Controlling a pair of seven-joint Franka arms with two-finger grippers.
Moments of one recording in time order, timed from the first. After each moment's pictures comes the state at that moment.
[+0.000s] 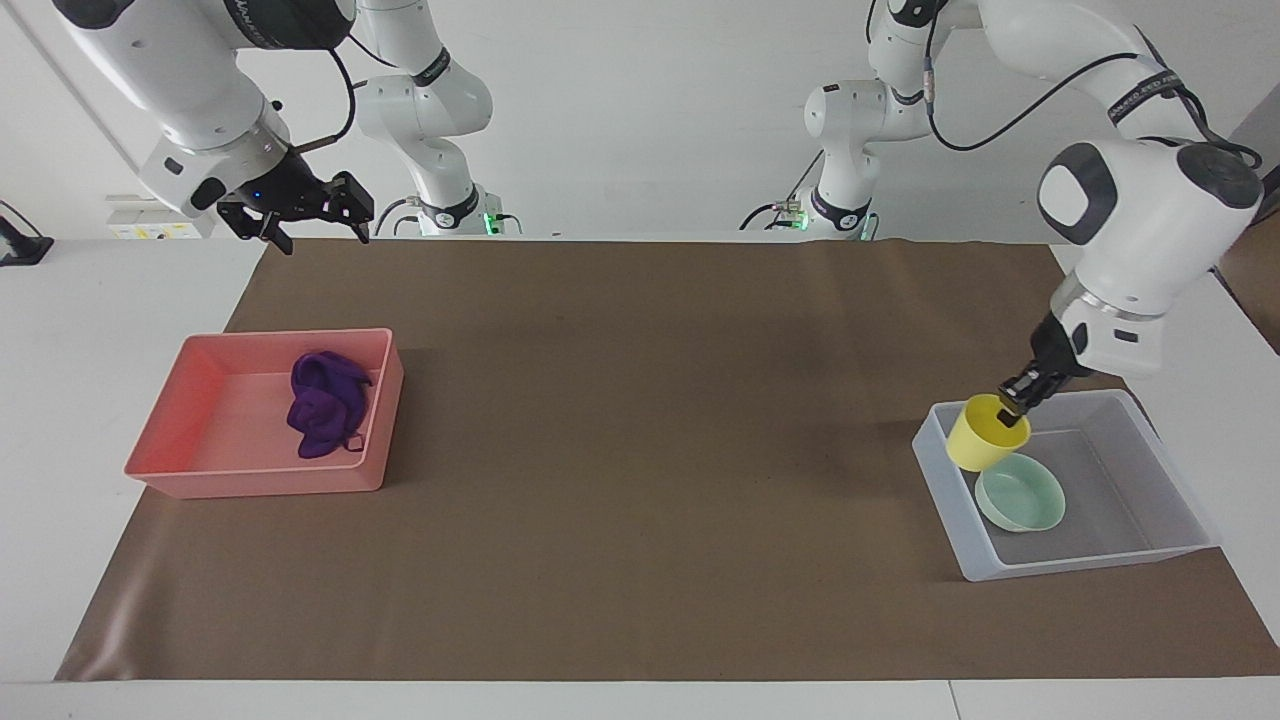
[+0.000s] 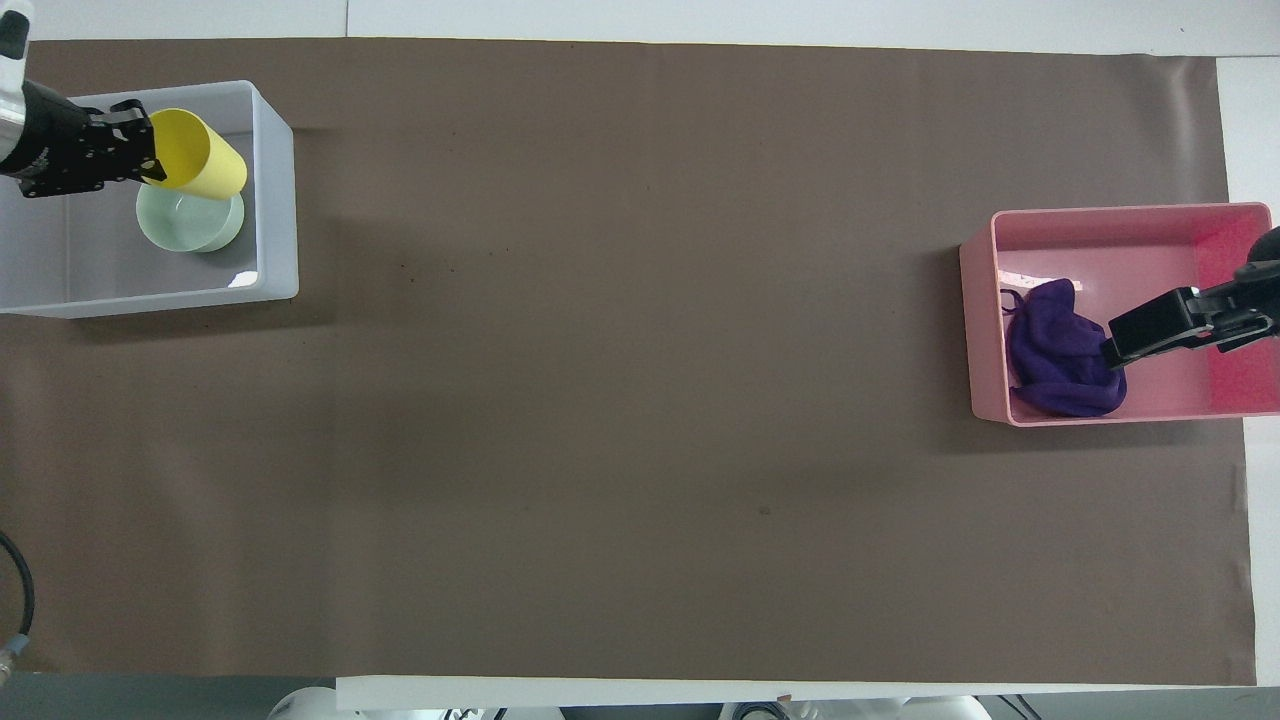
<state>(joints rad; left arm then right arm) 0.02 0.25 -0.01 -1.63 -0.06 2.03 -0.36 0.09 -0.04 -0.11 -1.60 0.03 1.33 -0.14</state>
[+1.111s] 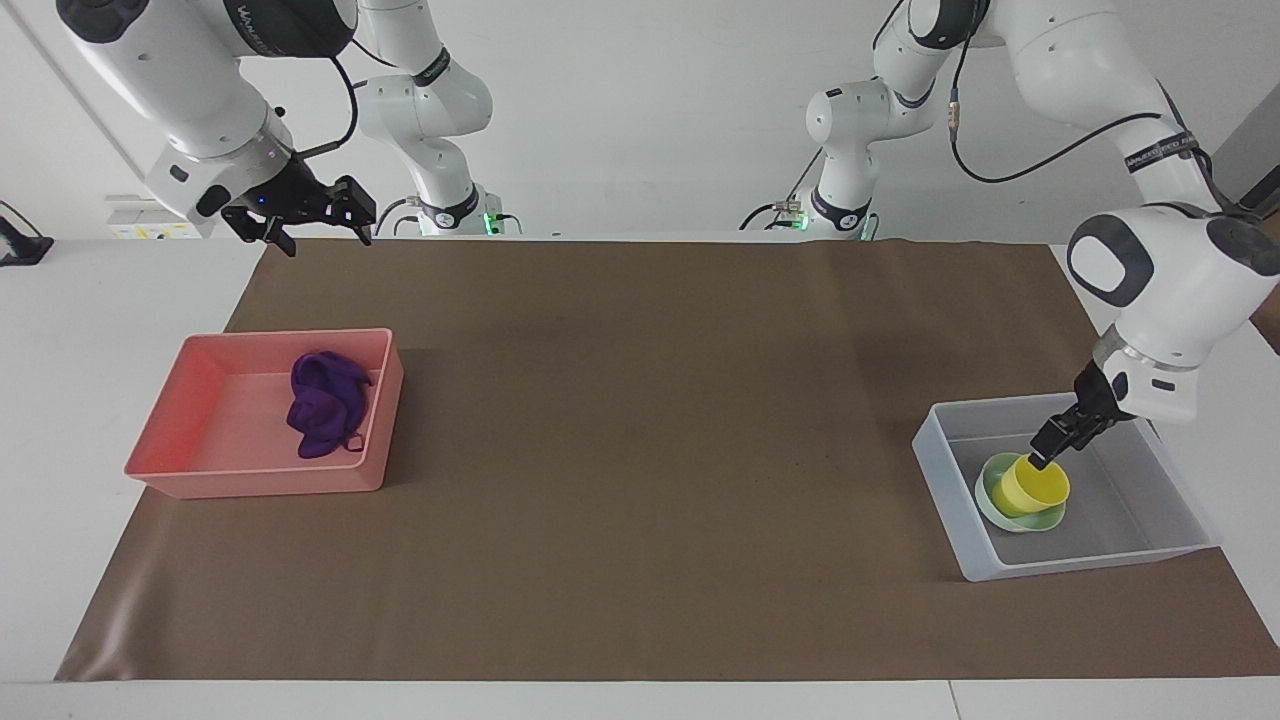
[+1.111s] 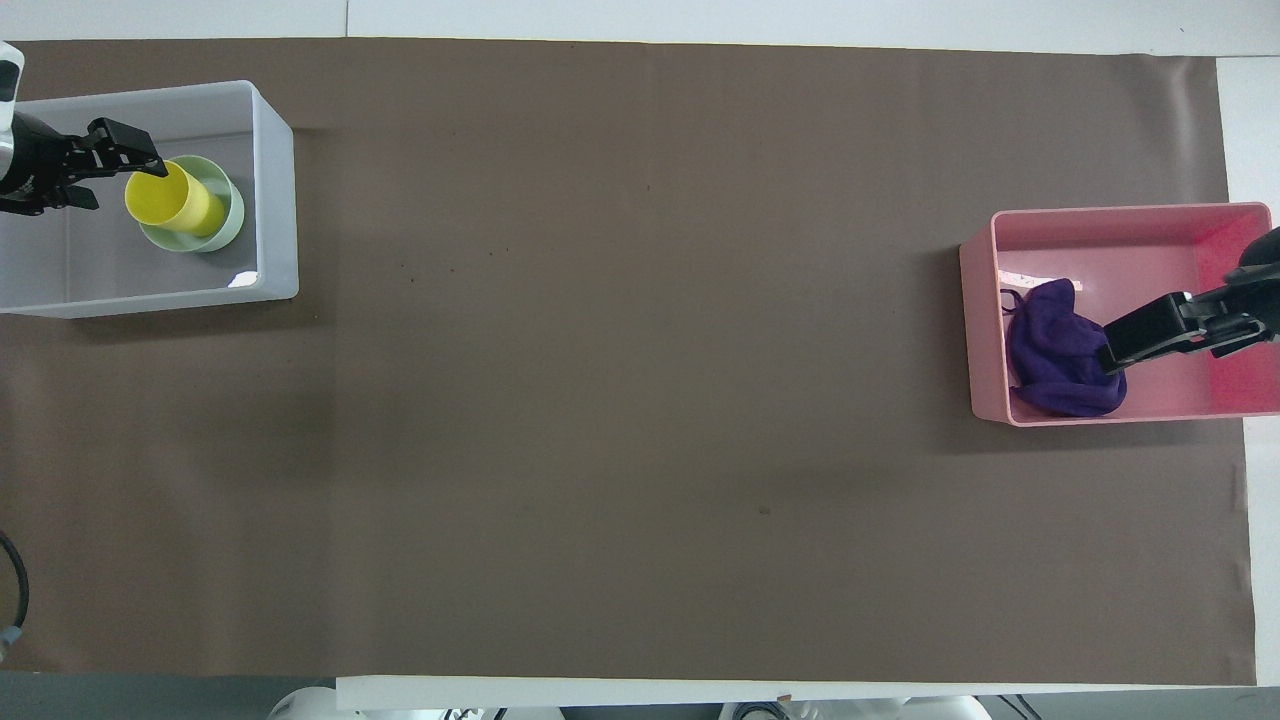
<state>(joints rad) 0.04 0.20 -0.04 -1.71 -0.06 2.06 -0.21 0.08 -0.04 -0.11 -1.62 0.03 1.32 -0.14</state>
